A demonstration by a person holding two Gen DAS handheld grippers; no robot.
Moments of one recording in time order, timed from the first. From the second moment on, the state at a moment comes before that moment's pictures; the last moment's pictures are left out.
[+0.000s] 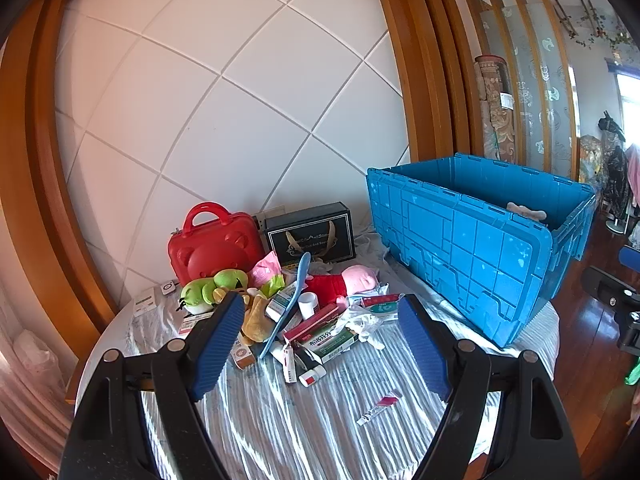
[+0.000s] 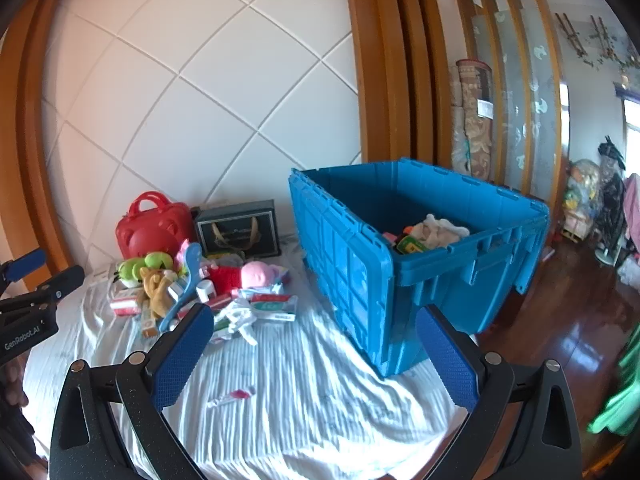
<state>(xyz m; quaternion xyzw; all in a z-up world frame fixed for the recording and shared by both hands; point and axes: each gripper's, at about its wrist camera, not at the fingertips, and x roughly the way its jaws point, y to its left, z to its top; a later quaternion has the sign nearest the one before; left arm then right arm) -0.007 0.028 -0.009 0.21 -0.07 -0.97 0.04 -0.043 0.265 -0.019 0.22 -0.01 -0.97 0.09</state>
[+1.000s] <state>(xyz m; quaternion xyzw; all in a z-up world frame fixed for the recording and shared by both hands) 0.001 0.045 -0.073 0.24 -0.04 -0.96 0.11 -0.072 0.292 -0.070 0.27 0.00 -0.95 0.17</state>
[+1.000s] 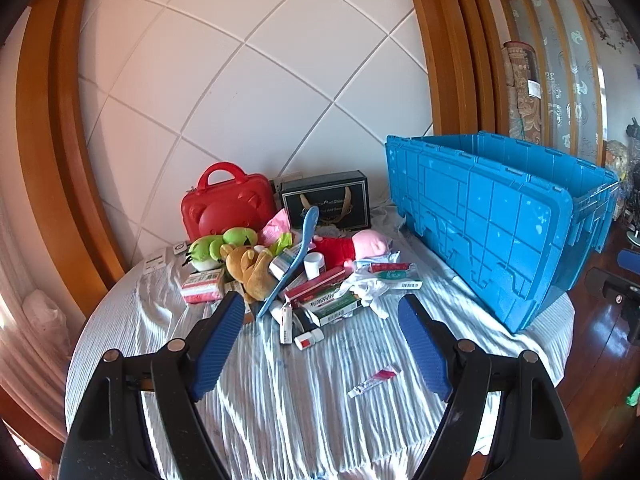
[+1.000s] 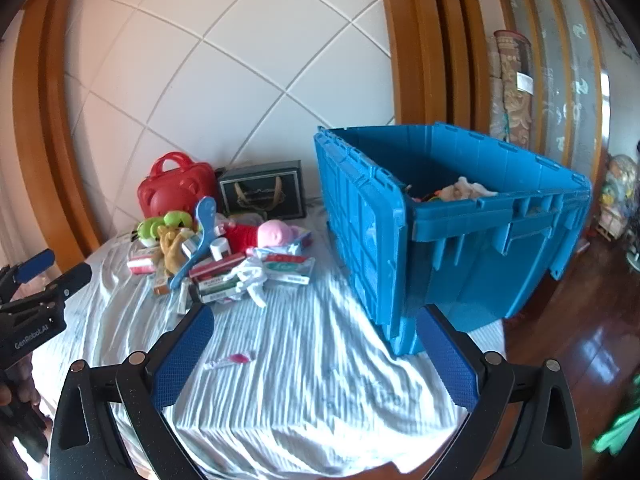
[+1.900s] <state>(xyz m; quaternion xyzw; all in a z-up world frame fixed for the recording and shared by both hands) -0.099 -0.129 -0.155 0.33 -0.06 -0.93 0.14 -0.183 0.104 -0.143 0.38 0.06 -0.89 0.24</state>
